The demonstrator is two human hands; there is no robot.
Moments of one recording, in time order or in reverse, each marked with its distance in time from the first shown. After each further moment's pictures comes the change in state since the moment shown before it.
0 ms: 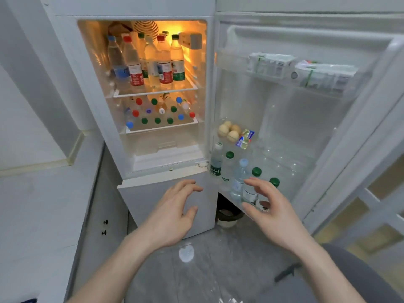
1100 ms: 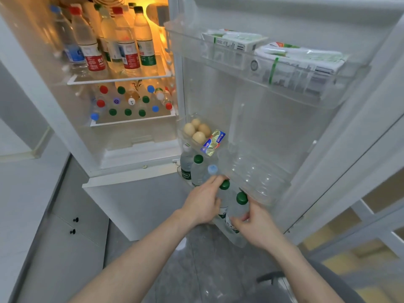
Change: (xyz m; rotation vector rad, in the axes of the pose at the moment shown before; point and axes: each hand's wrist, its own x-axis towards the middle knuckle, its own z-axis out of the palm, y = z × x) left_hand 0.201 0.050 0.178 0.032 -0.108 0.033; right_hand 0.091 0.151 -0.041 -0.187 -0.196 0.297
